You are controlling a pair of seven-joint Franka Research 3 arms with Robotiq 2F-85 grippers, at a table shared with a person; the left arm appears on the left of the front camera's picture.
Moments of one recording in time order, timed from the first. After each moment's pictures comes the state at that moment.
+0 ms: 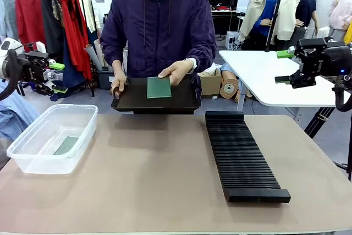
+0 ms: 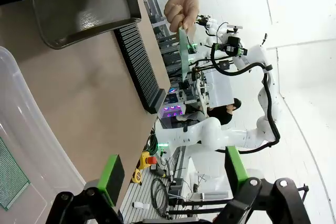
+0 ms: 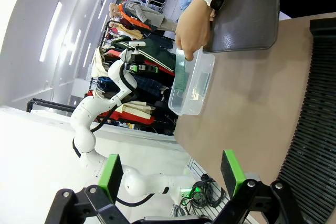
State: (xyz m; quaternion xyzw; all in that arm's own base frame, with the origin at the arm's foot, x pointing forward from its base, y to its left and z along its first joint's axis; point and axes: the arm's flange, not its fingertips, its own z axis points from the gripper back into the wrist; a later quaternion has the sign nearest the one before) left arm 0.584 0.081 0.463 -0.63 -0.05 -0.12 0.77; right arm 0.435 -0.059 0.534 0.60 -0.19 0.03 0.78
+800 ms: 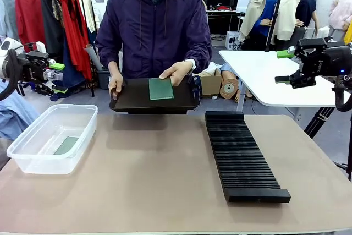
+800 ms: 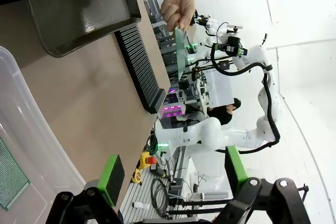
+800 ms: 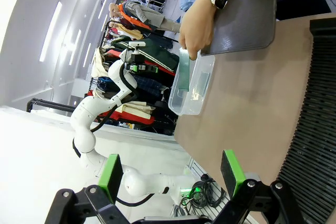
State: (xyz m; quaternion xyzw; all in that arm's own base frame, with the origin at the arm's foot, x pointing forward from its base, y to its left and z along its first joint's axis) left arm 0.584 0.081 0.463 -0.63 -0.05 -0.12 0.77; right arm 0.435 -0.059 0.534 0.60 -0.19 0.03 0.78
